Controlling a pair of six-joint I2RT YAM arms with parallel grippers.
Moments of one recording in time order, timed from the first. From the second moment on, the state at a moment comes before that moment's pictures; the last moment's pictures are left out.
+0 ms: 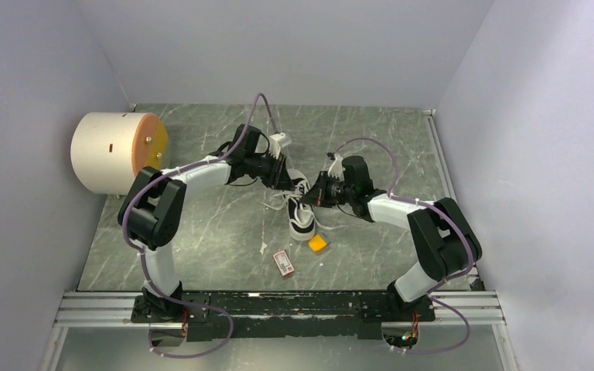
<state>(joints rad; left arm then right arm) -0.52 1.87 1.21 -0.07 0.78 -0.10 0.43 1.58 0.69 0.29 -0.57 0.60</state>
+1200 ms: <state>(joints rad) -0.54 1.90 1.21 -0.14 0.81 0.04 0.43 1.64 0.73 0.32 -0.60 0.60</state>
